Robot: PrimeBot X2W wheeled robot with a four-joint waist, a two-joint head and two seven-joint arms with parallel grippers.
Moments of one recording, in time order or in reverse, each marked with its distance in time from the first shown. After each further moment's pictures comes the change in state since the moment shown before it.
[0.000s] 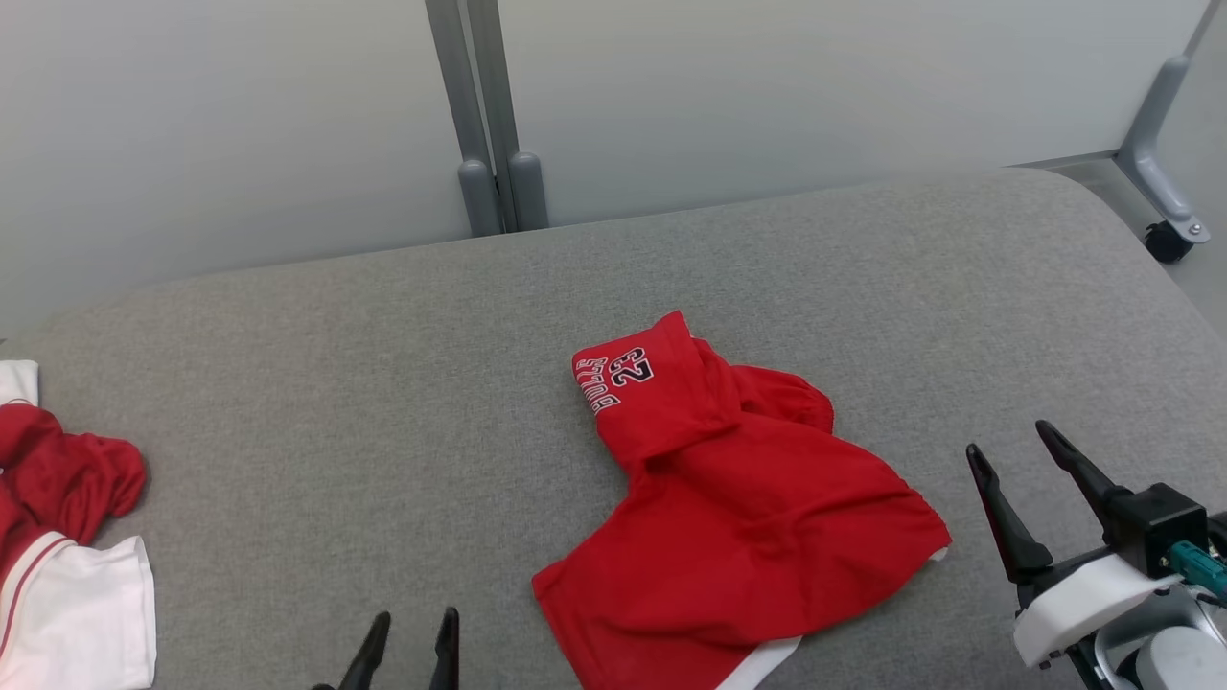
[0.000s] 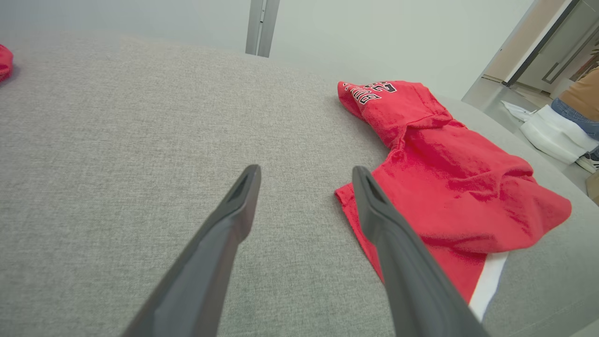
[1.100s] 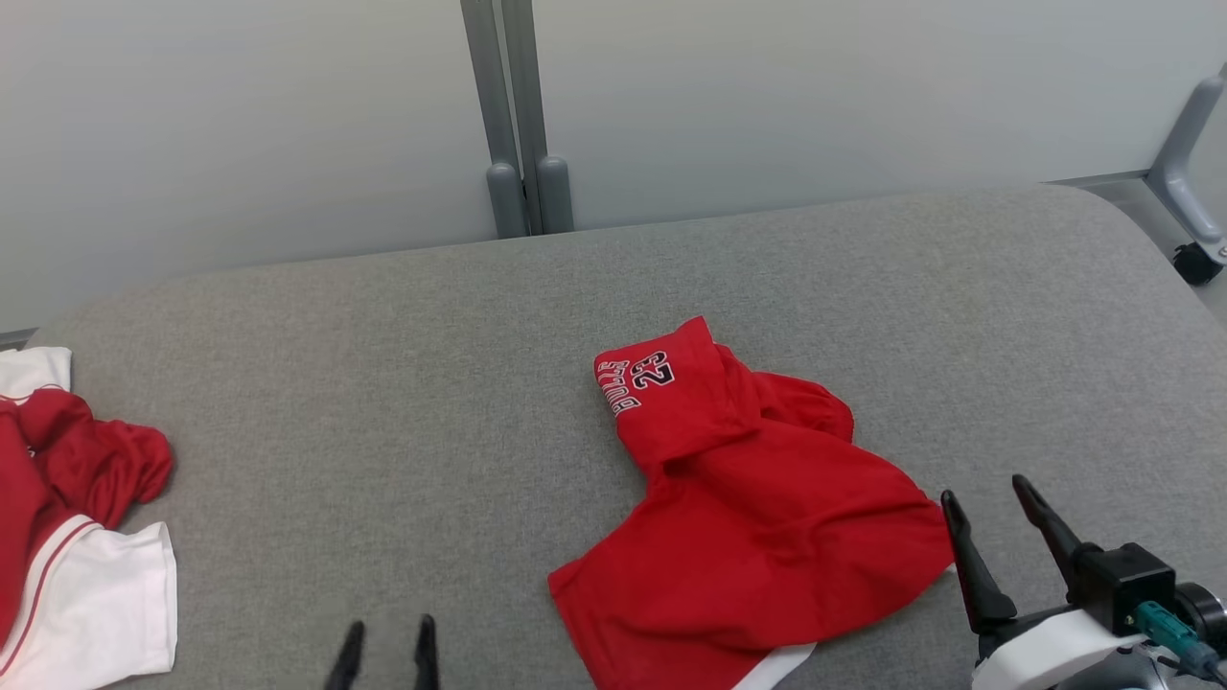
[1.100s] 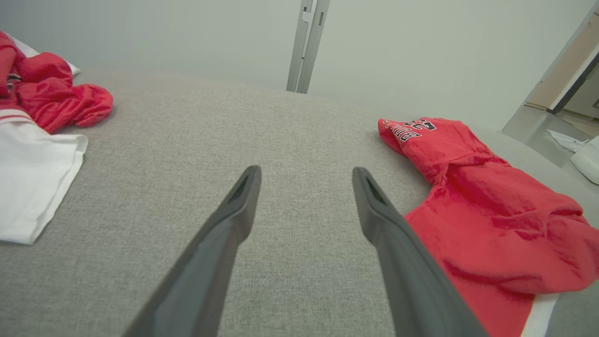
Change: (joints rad) left arm 0.037 -0.046 0.121 -0.061 0.092 -0.009 -0.006; right arm 0.127 0.214 -0.148 -0.071 -0.098 0.000 -0.001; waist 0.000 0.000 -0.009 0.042
